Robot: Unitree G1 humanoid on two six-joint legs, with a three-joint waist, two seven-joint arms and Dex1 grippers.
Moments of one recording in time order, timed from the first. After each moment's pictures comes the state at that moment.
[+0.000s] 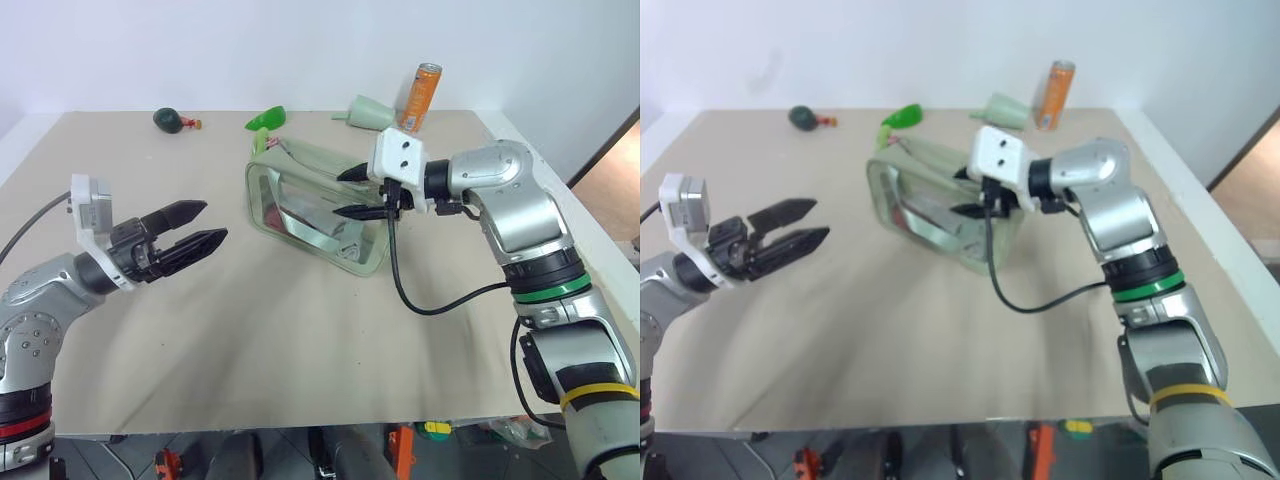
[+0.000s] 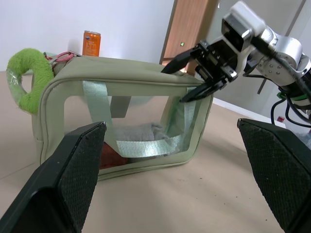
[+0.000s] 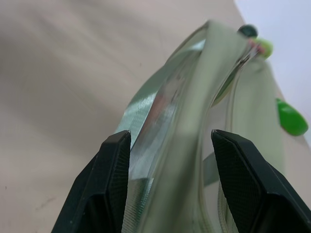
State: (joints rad) left arm -0.29 0.69 0.37 -0.25 -0.96 0.64 -0.91; right arm -1.03 -0.62 0.28 0.19 0.06 0.25 1.16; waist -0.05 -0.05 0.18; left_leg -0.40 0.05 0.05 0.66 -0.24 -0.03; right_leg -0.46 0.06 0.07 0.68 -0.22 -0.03
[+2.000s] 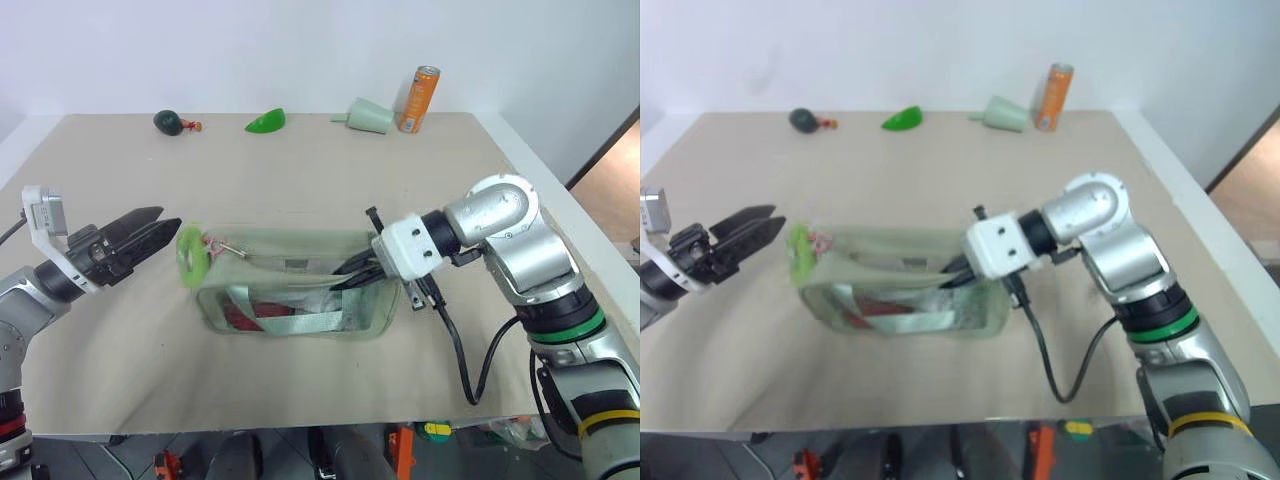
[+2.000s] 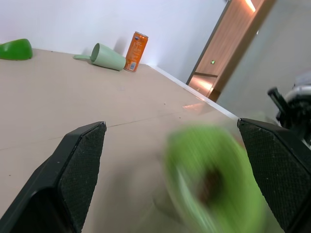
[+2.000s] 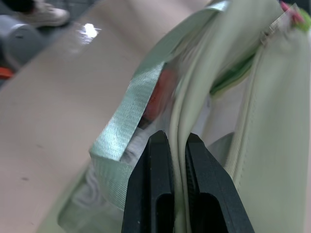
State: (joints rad) left arm -0.25 0.72 0.52 -0.11 -1.03 0.75 -0.87; right arm -0.86 -0.70 0.32 -0.12 0.23 0.06 1.52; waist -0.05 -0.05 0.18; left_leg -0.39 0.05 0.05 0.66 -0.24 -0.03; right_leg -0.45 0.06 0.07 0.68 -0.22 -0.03
